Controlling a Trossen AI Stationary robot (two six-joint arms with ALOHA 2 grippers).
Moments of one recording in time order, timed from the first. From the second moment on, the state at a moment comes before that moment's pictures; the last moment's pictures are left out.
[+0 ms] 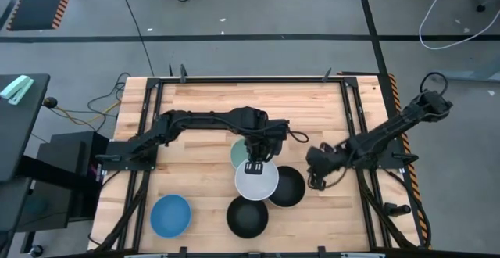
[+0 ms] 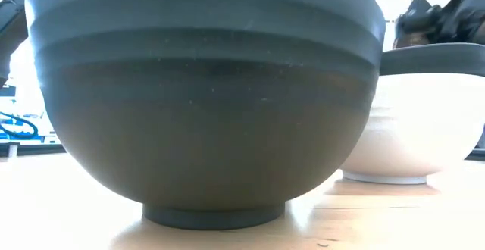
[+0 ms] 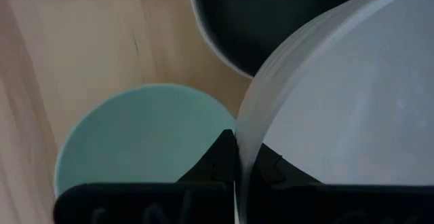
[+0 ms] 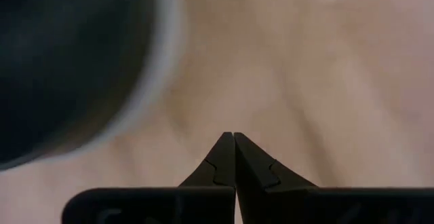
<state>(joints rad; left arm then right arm) -0.02 2.25 2.29 -1.34 0.25 0.11 0.44 1.15 0.57 -0.54 0.17 0.87</state>
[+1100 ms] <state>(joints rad) 0.05 2.23 2.36 -1.45 0.24 0.06 0.57 1.57 0.77 -0.27 0.13 0.73</state>
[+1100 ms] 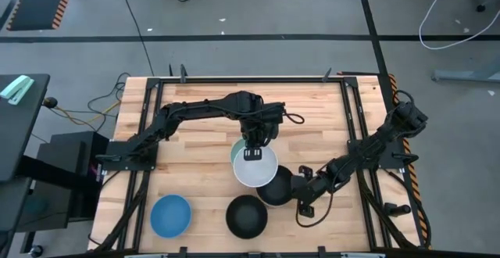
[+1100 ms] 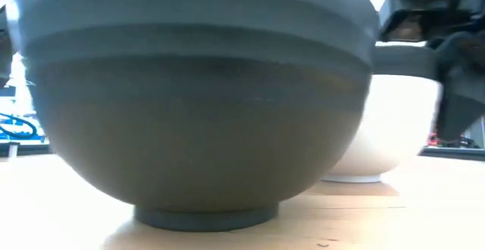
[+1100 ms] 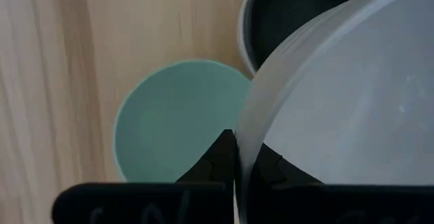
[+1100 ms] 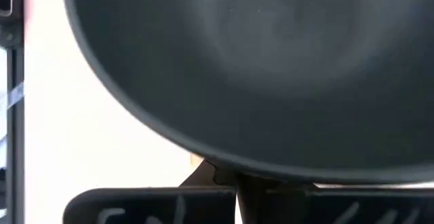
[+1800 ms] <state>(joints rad) -0.03 2.23 2.36 -1.49 0.26 0.07 0.37 1.65 0.86 -0.23 0.06 0.41</state>
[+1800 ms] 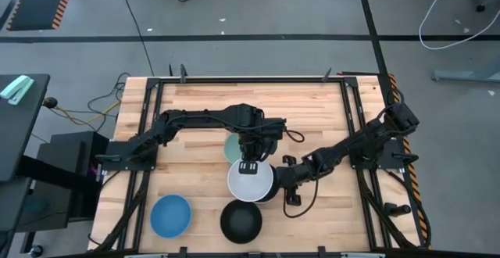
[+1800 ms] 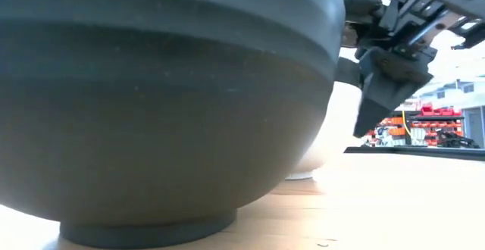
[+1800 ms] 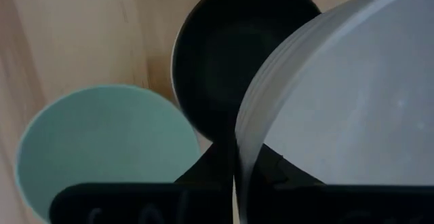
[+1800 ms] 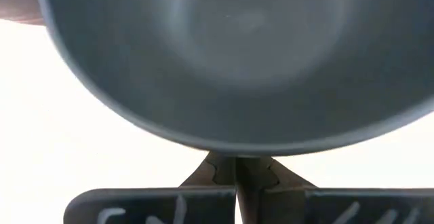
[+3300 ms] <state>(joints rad) 0.01 2.24 2.22 -1.41 0.24 0.10 0.28 1.14 0.86 -0.67 0.24 0.40</state>
